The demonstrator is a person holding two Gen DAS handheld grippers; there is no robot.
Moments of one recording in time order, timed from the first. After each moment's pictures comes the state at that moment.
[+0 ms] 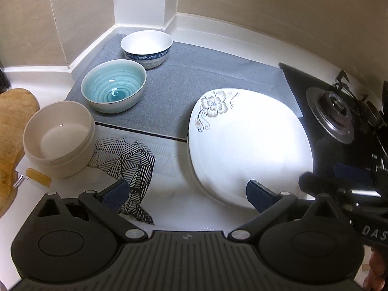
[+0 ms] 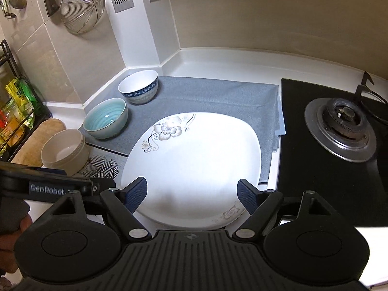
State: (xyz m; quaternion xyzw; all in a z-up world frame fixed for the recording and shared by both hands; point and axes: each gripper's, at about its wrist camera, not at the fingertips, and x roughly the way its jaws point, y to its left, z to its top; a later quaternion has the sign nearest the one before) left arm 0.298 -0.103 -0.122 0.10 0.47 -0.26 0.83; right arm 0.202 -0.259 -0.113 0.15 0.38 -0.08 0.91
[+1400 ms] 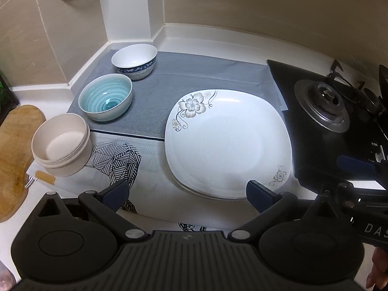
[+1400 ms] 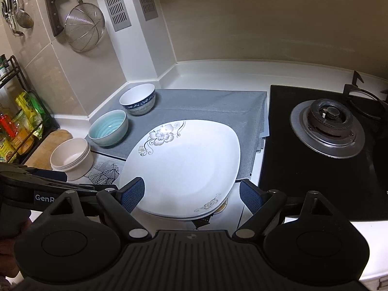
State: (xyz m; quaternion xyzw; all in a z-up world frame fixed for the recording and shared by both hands) left arm 0.247 -0.137 -0.101 0.14 0.45 -0.24 0.85; right arm 0.152 -0.287 -0.104 0.17 0.34 -0.07 0.92
